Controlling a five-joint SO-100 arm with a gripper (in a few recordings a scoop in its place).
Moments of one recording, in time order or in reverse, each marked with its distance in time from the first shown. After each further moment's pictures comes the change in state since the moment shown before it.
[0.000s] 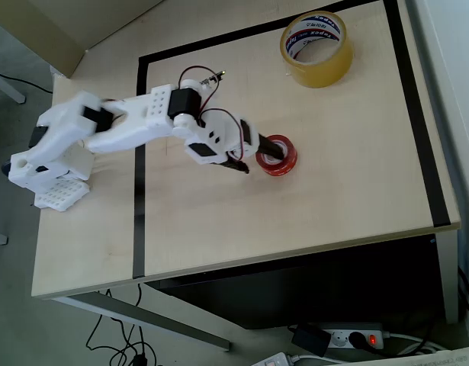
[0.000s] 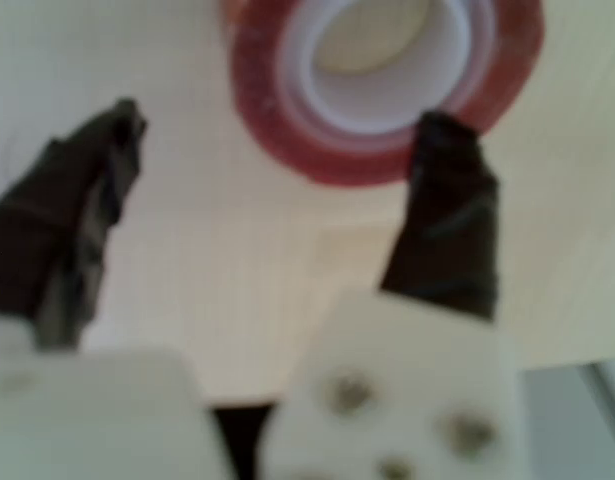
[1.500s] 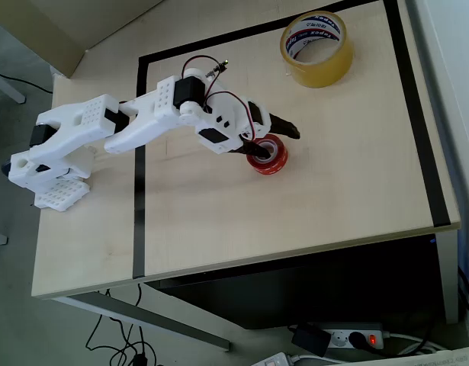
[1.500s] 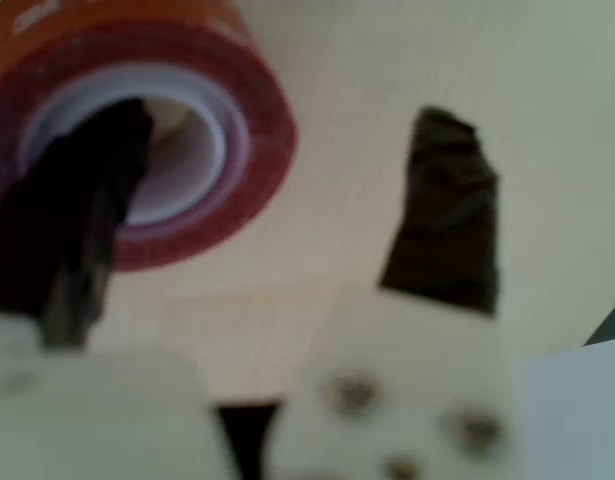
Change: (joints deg) arm -3.9 -9.5 -11.4 -3.4 -3.1
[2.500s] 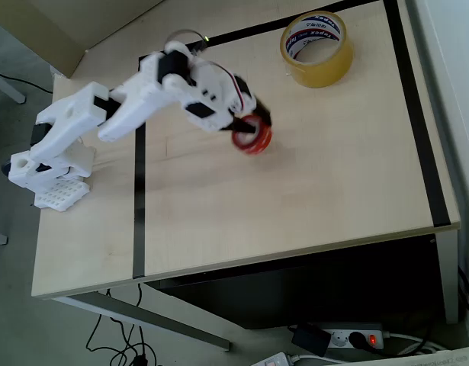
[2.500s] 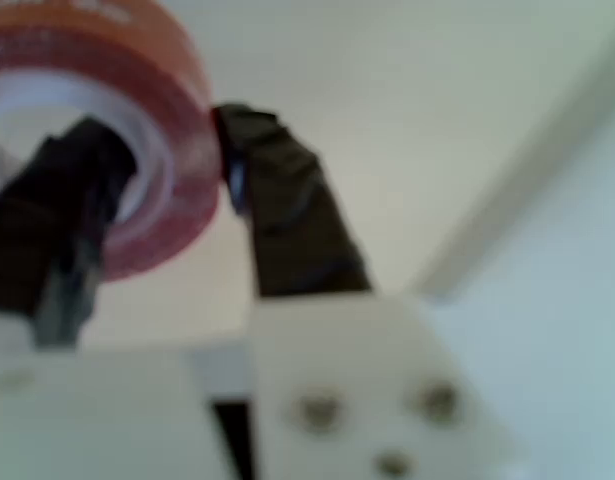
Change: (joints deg) arm -3.6 9.7 0.2 0.7 -3.0
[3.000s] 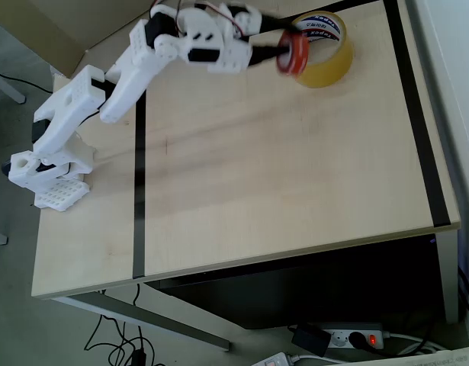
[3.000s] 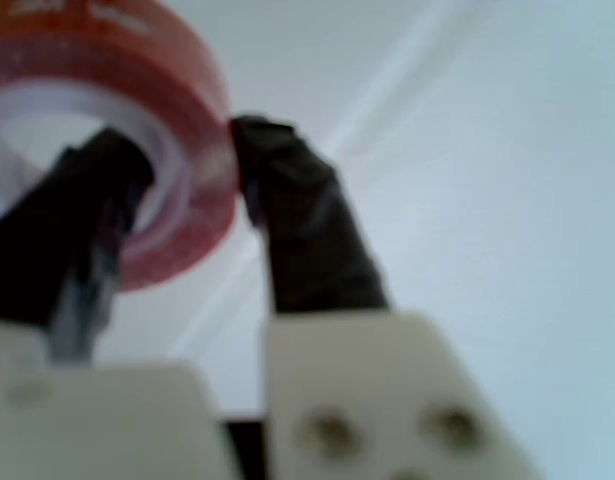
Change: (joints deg) arm -10.7 0.6 -1.4 -34.0 -6.8
